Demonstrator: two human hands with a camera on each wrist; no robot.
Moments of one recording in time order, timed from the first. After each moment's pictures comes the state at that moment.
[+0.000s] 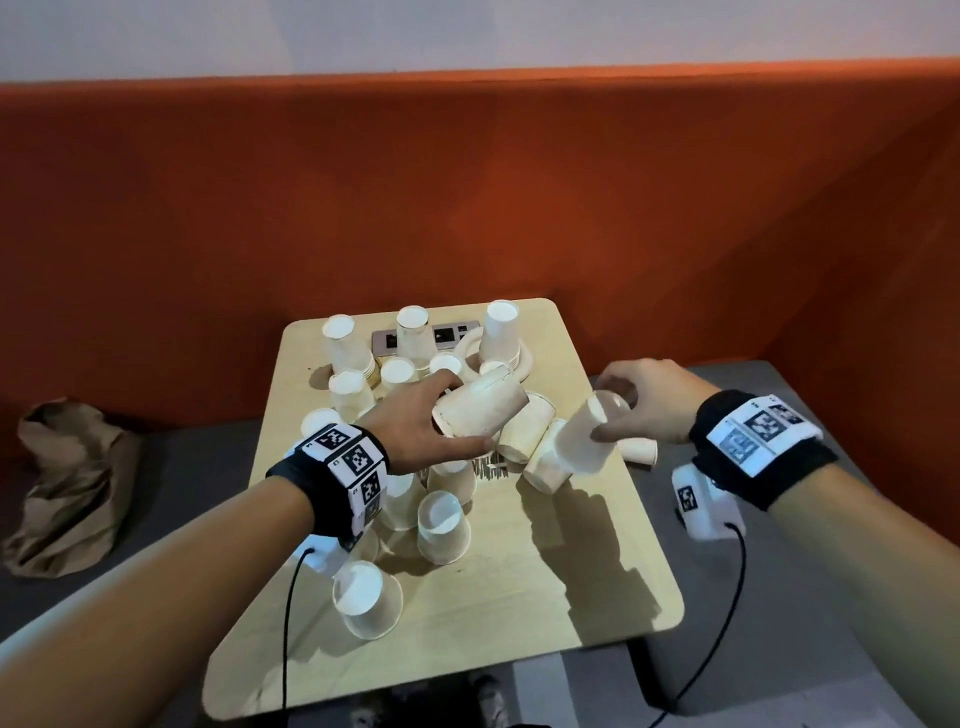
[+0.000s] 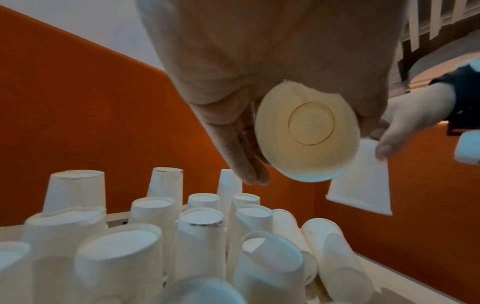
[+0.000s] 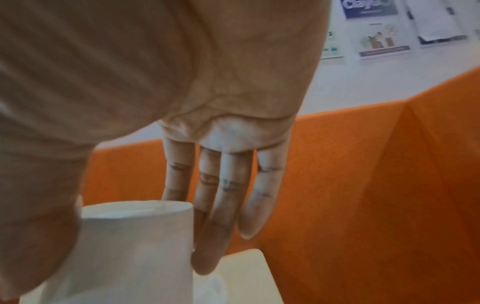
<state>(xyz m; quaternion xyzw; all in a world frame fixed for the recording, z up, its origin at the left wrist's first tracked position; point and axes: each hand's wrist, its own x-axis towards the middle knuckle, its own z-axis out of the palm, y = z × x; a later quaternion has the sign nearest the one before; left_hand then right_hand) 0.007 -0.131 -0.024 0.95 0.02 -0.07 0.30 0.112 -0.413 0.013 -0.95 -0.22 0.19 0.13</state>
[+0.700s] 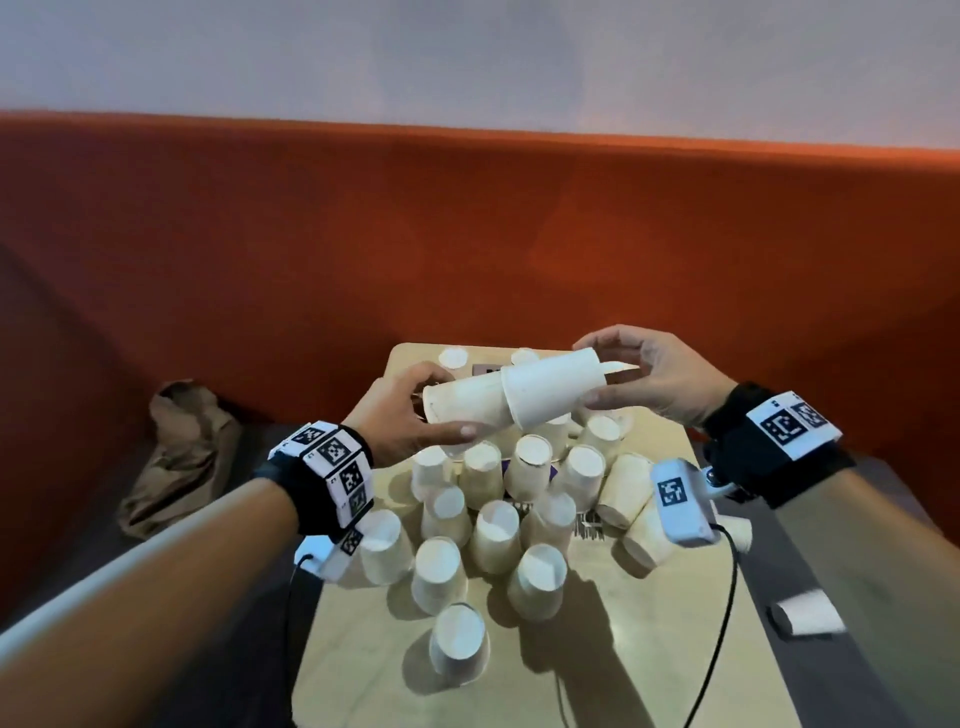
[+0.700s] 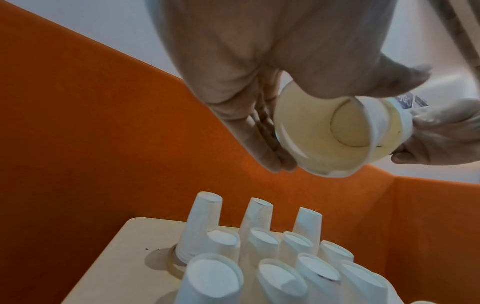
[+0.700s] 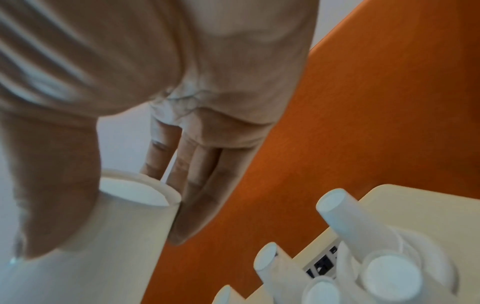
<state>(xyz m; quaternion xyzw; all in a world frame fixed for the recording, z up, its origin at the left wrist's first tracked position) -0.034 0.001 -0.003 0.87 0.13 0.05 0.48 0.124 -0.270 0.053 -0.74 -0.32 0.27 0.53</state>
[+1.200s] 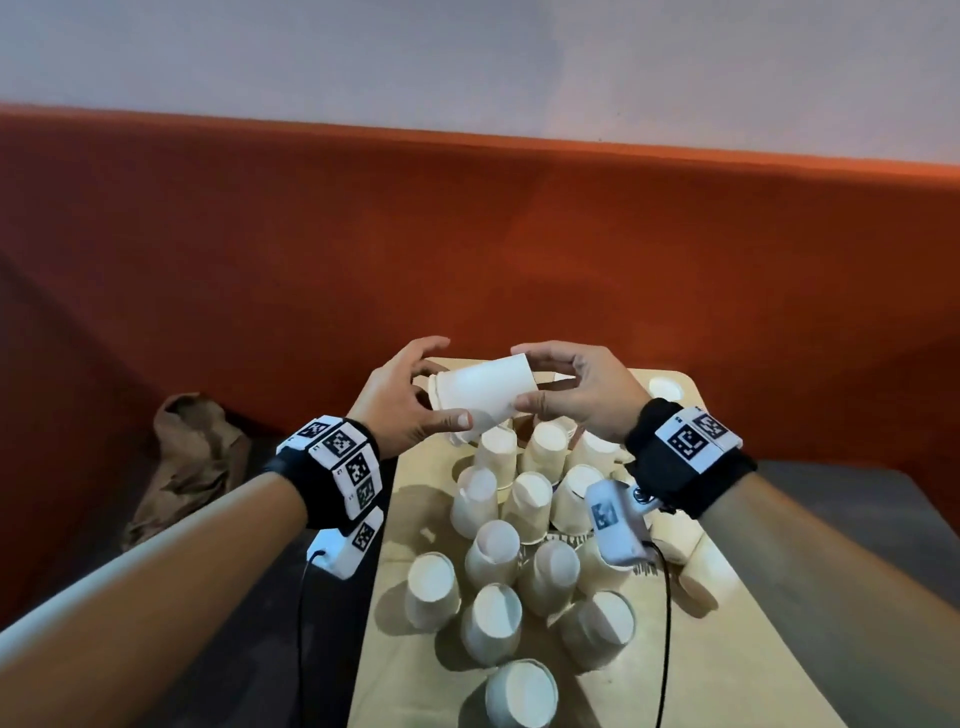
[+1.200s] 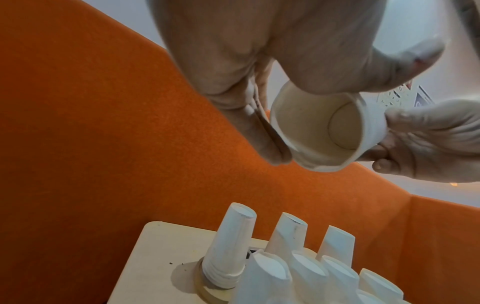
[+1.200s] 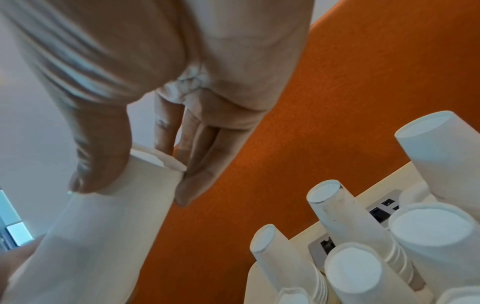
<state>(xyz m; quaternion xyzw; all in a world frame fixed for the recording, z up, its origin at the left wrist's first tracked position) -0.016 0.084 -0.005 0.83 0.13 0.10 0.53 0.101 -0.132 0.031 -0.75 -0.31 0.22 0.54</state>
